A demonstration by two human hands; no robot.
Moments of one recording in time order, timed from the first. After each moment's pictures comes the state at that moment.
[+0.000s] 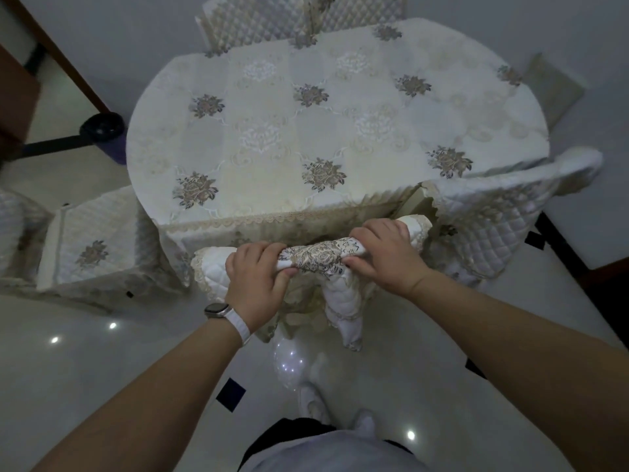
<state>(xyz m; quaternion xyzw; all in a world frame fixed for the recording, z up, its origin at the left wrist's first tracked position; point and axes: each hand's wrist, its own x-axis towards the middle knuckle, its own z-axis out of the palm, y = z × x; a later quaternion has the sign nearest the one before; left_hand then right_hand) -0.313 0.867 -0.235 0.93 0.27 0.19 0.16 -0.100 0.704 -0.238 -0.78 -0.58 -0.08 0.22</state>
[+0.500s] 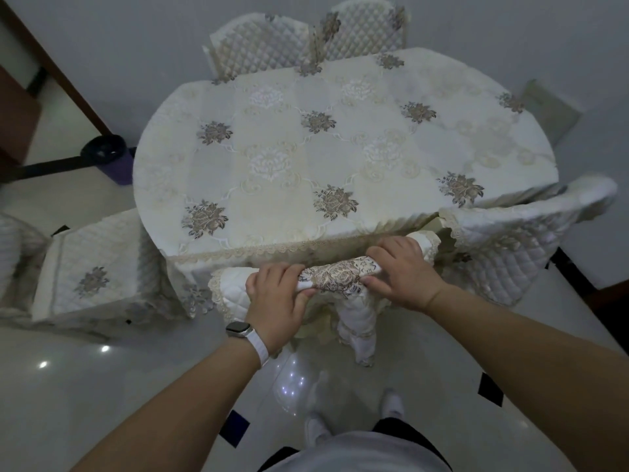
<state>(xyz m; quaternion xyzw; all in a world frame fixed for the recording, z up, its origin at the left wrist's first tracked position) -0.292 0.901 -0.243 0.94 0.24 0.19 0.17 -0.073 0.736 -0.246 -0.78 -0.59 -0.10 0.17</state>
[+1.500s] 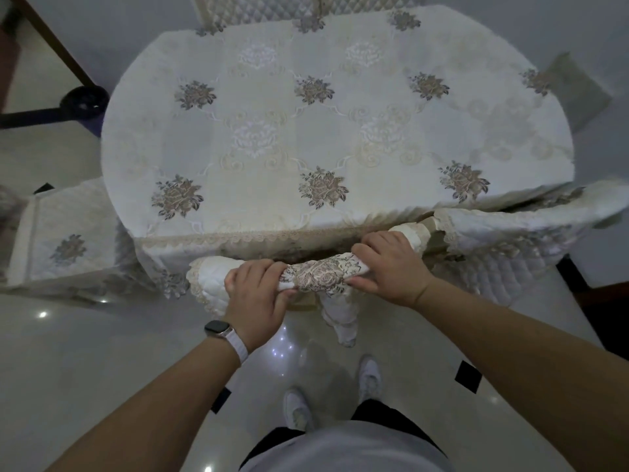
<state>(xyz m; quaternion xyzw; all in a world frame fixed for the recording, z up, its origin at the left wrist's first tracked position) -0.262 0.900 -0.273 0.94 0.25 0.20 0.14 -0.019 0.744 -0.268 -0.74 -0.66 -0.08 0.14</state>
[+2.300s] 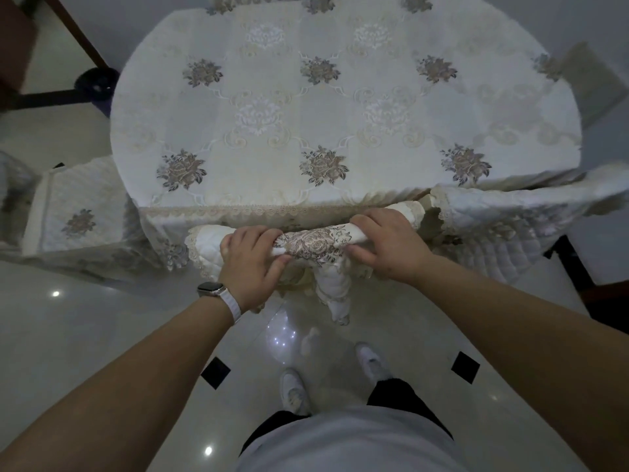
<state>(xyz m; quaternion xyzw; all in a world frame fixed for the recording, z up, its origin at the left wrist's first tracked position) -0.264 0.894 -0.265 0.94 0.27 0.17 0.15 -0.024 0.729 -0.259 -0.76 -0.63 0.00 0.17</state>
